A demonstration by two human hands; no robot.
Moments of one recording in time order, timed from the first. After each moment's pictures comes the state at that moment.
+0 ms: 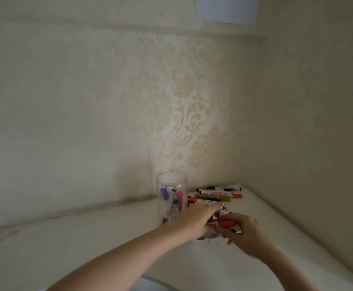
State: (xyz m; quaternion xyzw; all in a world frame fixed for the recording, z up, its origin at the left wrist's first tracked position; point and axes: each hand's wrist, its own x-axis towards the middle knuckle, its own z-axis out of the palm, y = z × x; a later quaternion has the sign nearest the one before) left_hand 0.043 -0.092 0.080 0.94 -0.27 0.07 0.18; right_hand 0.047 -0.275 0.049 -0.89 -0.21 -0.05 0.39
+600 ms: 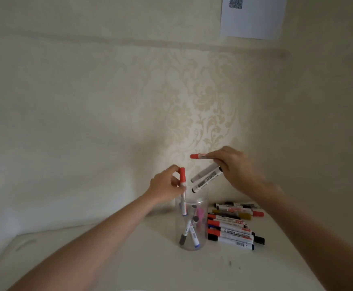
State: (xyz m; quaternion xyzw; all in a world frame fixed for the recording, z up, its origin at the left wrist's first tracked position) left_hand 0.069 0.038 0.163 0.92 -0.02 0.17 0.35; right_hand 0.102 -0.184 0.215 -0.83 -0.39 -0.34 0.23
